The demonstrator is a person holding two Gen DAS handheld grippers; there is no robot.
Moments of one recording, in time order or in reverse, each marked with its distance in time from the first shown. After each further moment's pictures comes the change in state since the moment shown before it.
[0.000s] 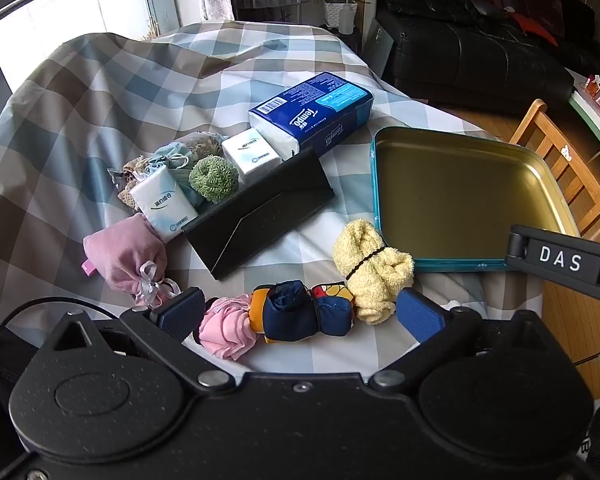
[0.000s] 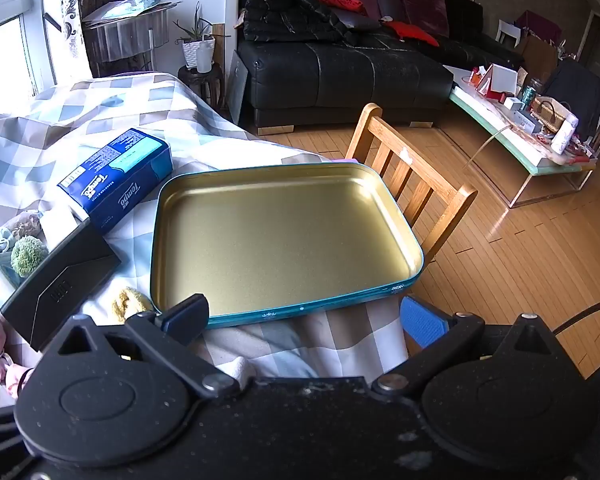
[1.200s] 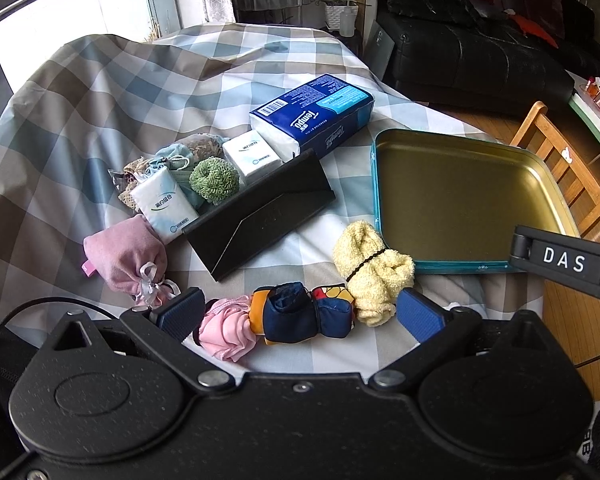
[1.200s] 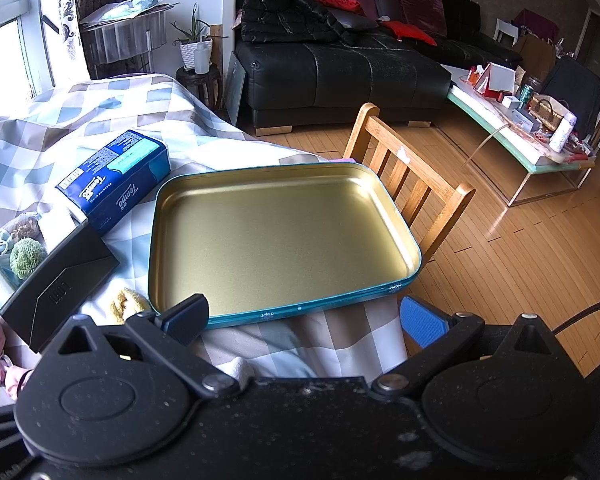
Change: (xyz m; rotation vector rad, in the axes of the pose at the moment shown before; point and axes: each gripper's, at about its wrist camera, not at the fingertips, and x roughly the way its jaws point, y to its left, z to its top) left arm -0.001 -0.001 0.004 0.000 -0.005 0.001; right arm 0.001 -0.001 -0.001 0.001 0.007 0.004
